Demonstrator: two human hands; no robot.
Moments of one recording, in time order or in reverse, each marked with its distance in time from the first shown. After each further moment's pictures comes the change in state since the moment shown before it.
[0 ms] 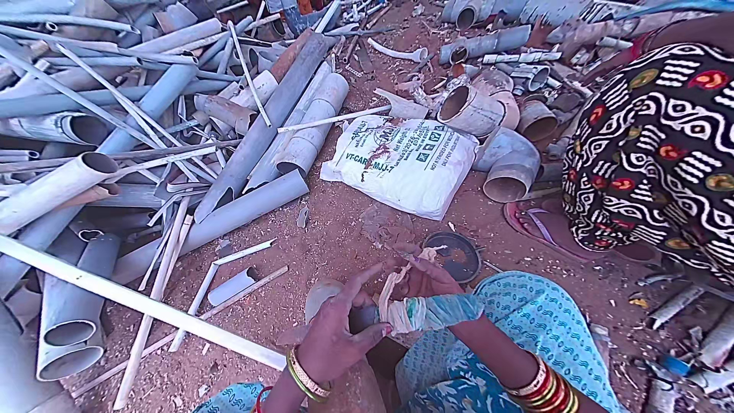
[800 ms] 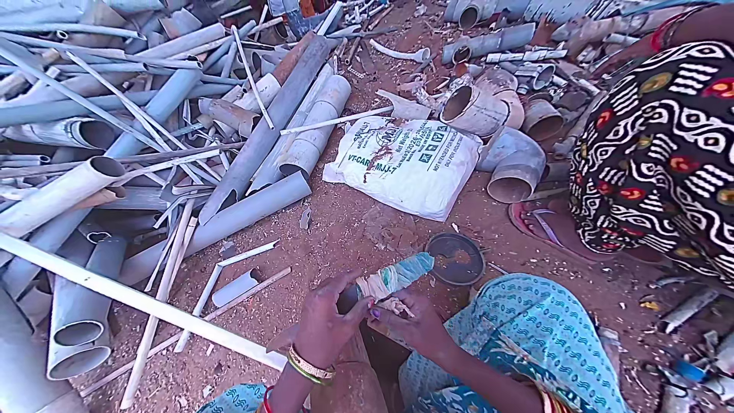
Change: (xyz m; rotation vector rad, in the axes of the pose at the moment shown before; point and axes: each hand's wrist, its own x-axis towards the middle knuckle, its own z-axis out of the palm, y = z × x) left_hand 0.005 -0.006 -0.001 0.406 0.335 -0.020; right_hand -0.038 0.028 0.054 -0.911 0.131 -0.178
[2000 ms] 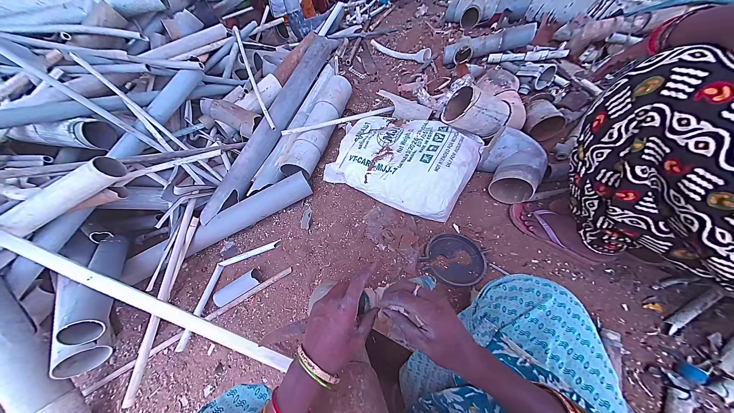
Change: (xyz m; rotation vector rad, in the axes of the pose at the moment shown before) left_hand -0.002 -0.001 0.008 0.281 -0.112 0.175; right_hand 0.009 -0.004 -0.020 -0.477 -0.087 -0.581
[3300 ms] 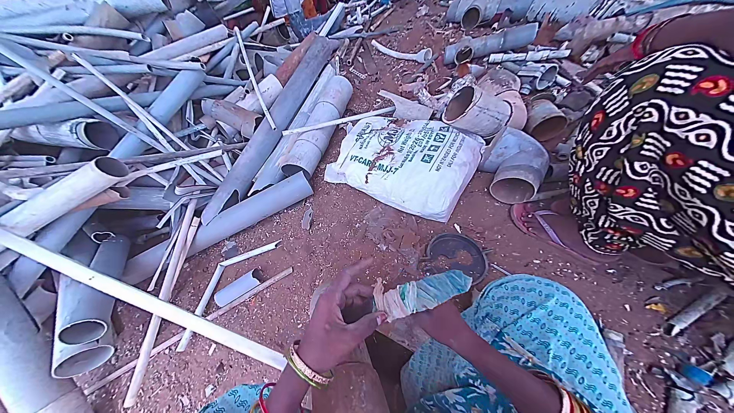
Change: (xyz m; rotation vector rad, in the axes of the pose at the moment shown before) left_hand 0.004 -0.002 -0.012 -0.891 -0.097 -0.157; right_hand 0.005 -0.014 -0.010 0.063 -0.034 0.679
